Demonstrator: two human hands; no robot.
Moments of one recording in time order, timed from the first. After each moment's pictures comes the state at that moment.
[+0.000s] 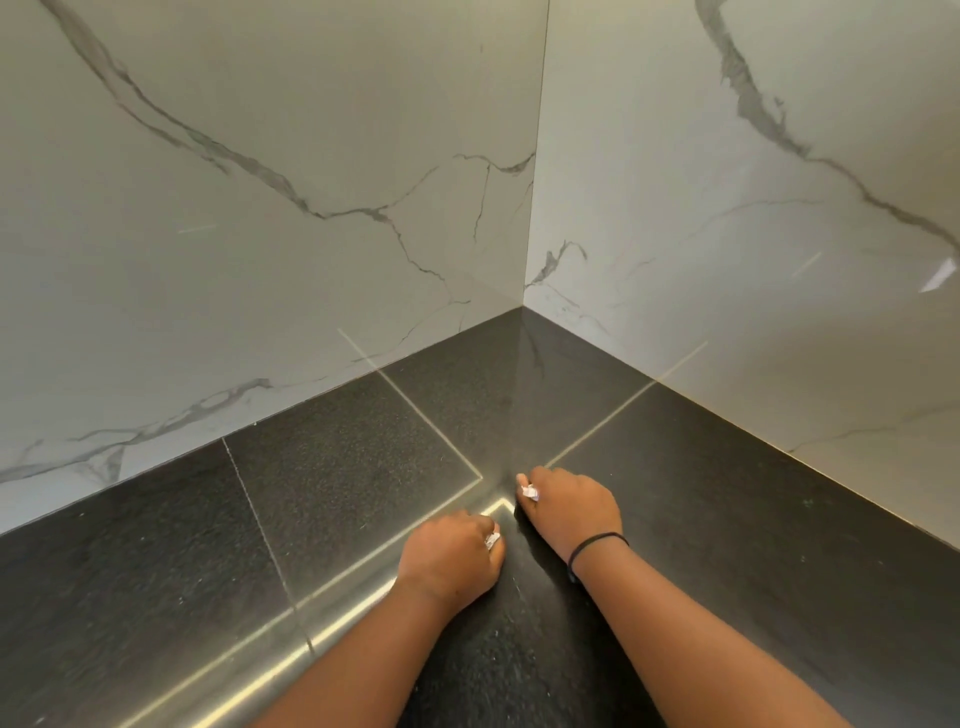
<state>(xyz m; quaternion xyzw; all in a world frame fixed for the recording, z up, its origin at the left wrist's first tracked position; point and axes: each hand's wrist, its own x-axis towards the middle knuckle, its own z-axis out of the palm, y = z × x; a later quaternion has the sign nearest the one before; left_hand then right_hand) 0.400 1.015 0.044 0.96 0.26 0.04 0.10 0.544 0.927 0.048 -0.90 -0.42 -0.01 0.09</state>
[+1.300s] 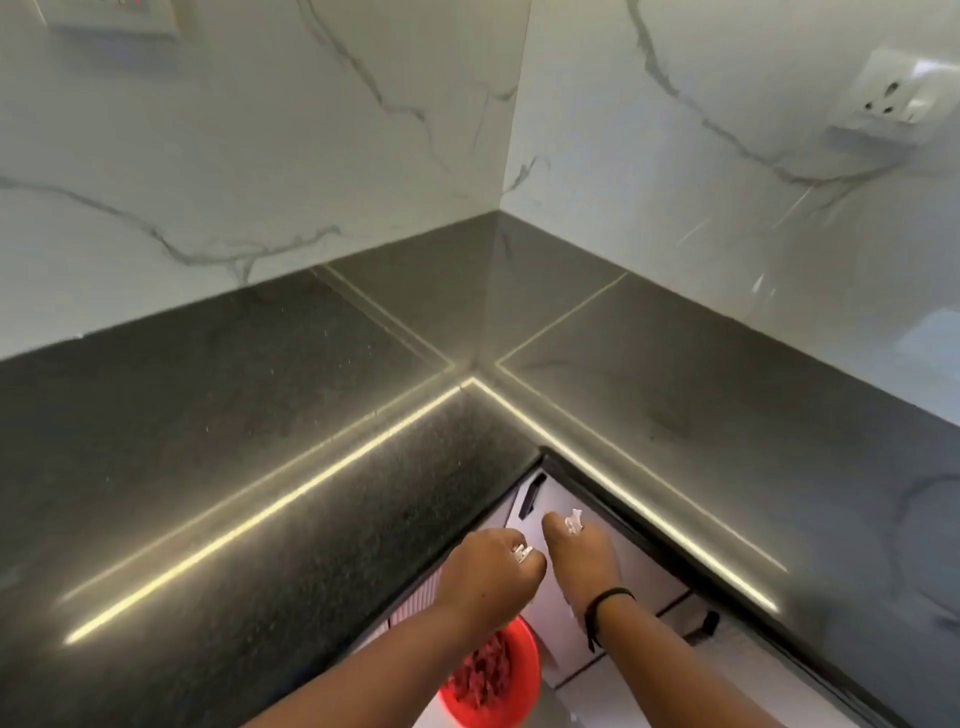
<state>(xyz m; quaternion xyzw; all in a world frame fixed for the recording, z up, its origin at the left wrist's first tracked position) 0.056 0.781 0.035 0.87 0.26 0.05 0.42 0.135 0.690 0.042 -0.85 -0.03 0.19 0.48</state>
